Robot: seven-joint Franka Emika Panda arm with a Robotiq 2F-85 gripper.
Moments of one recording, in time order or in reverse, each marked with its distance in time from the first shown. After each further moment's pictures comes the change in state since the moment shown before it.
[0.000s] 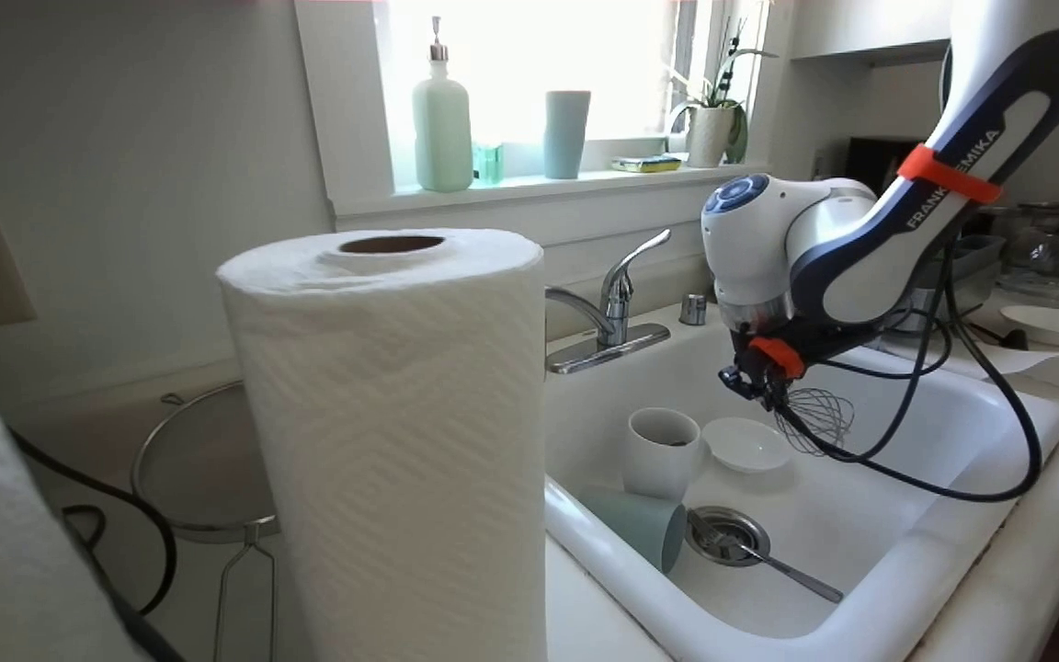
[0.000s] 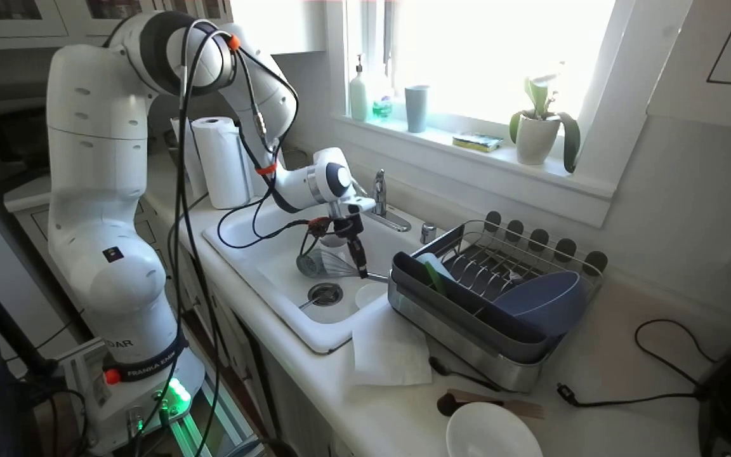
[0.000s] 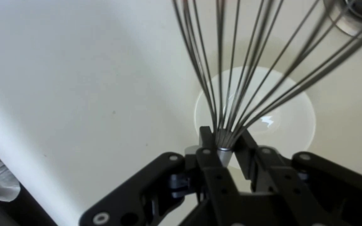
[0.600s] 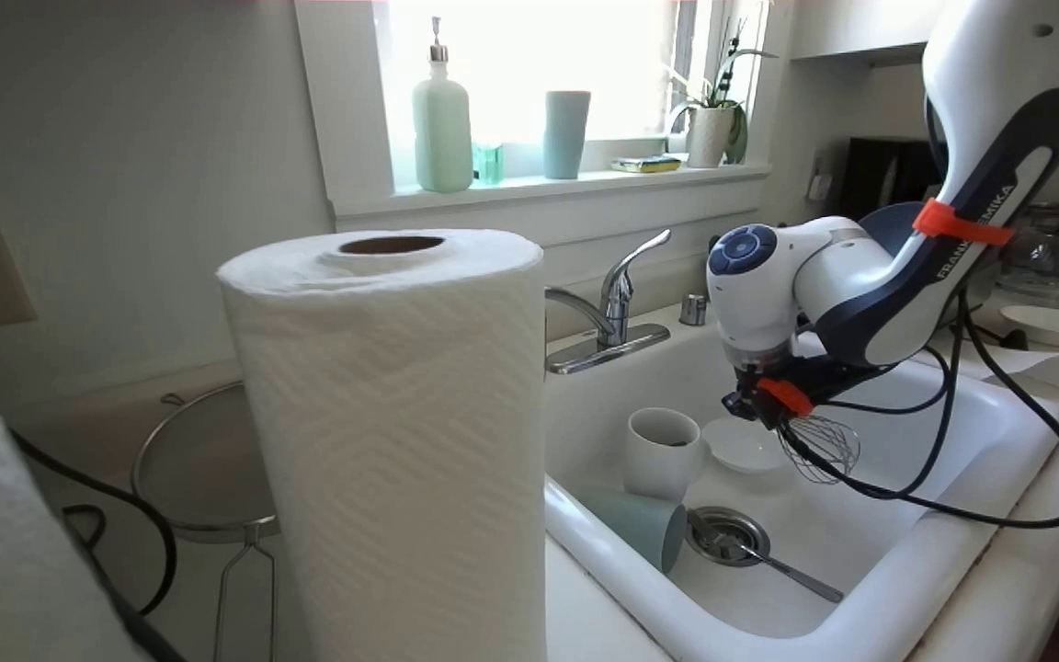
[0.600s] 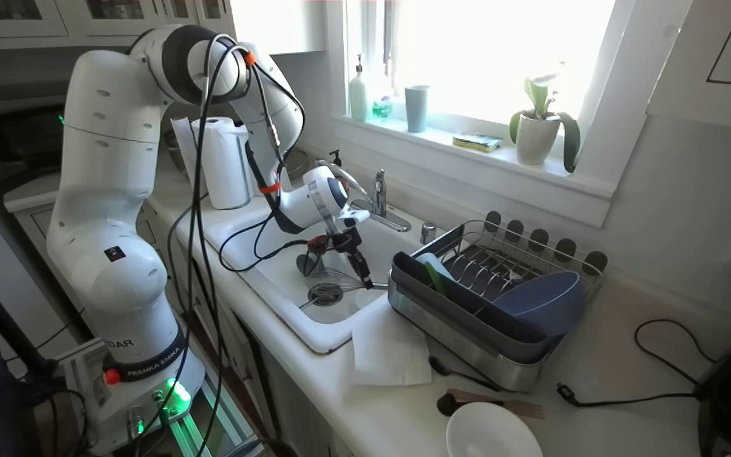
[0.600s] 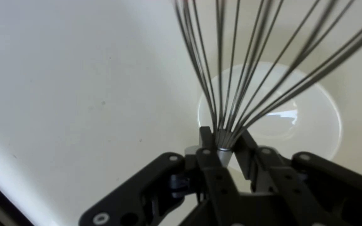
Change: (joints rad) arm 0.020 0.085 -0.026 -0.006 -0.298 0.057 0.201
